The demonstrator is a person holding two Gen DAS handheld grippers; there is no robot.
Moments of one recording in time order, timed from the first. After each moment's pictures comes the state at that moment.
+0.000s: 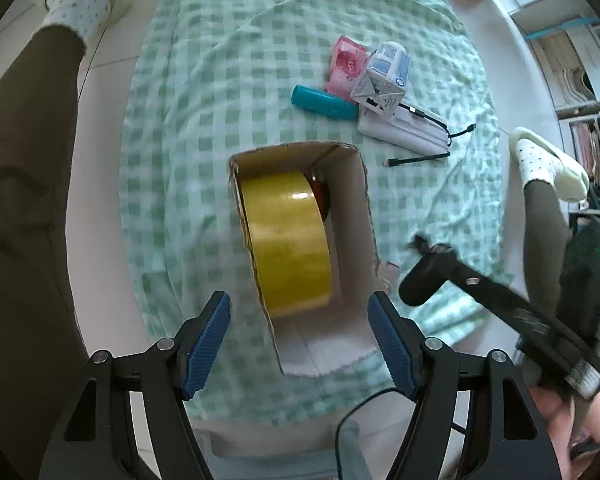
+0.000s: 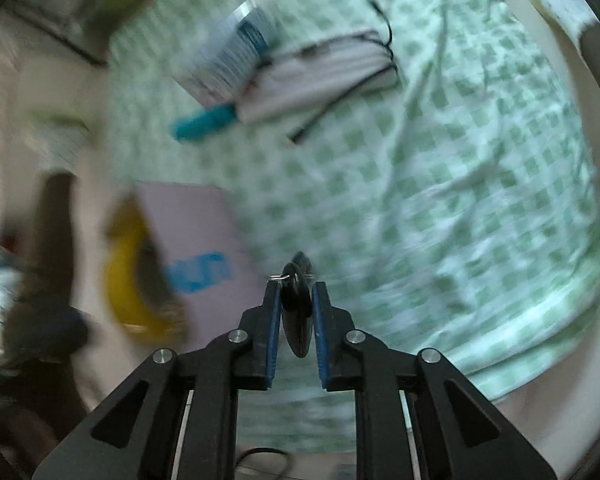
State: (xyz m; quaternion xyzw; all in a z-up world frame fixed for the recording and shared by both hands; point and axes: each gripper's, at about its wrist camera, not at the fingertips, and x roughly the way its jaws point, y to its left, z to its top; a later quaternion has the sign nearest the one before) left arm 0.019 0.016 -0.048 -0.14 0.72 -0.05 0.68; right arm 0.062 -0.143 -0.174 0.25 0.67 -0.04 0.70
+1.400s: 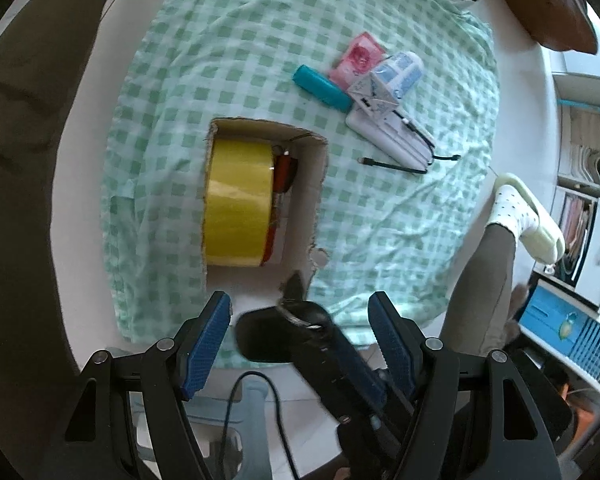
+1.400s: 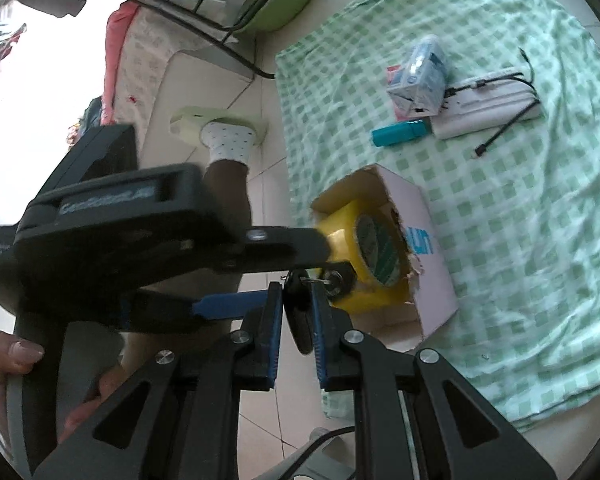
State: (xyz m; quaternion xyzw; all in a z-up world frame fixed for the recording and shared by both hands) left arm 0.043 0.014 -0.033 -0.28 0.75 0.01 0.60; right arm 0.043 -0.043 -0.135 0.30 0.60 0.15 0.73
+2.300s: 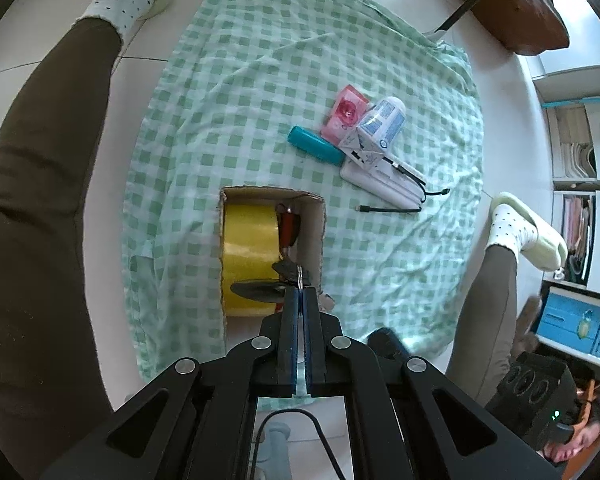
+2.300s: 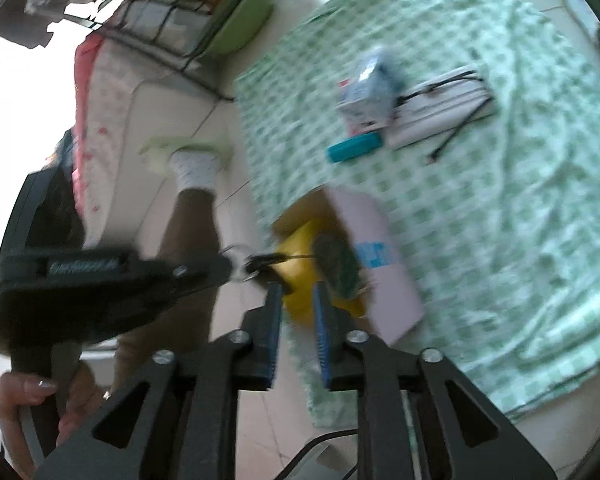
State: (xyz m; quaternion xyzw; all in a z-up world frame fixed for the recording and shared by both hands) left arm 0.039 0.020 -0.002 -0.23 0.70 0.01 0.67; right arm 0.043 -0.079 -0.140 0.30 0.60 0.04 0.74
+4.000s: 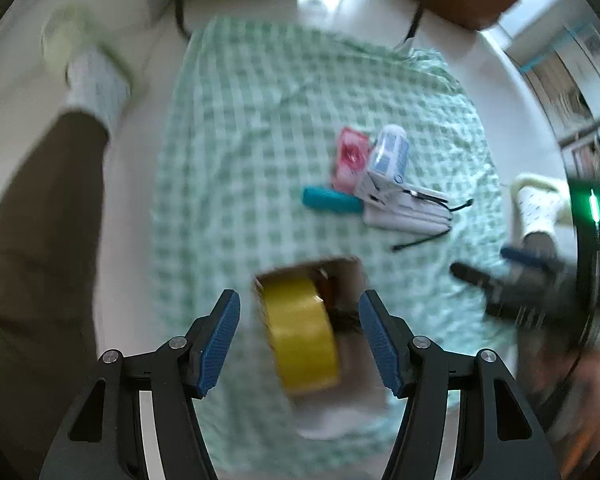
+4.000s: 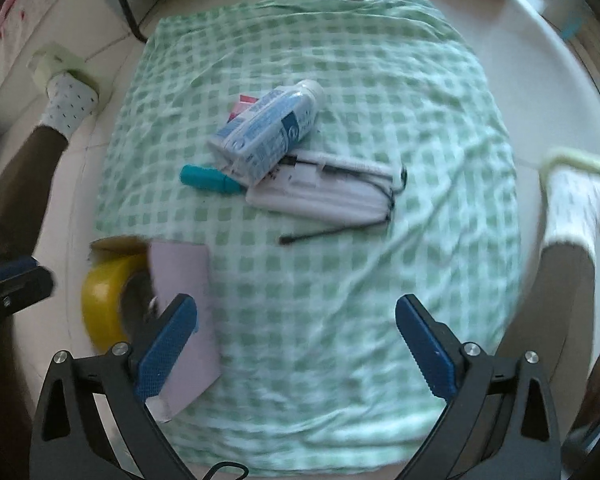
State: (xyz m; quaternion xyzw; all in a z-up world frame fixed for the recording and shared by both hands) left arm 0.040 0.009 -0.015 -0.07 0.63 -0.02 0.77; right arm 0.158 -0.105 -0.172 -0.04 0.70 0.00 0.71
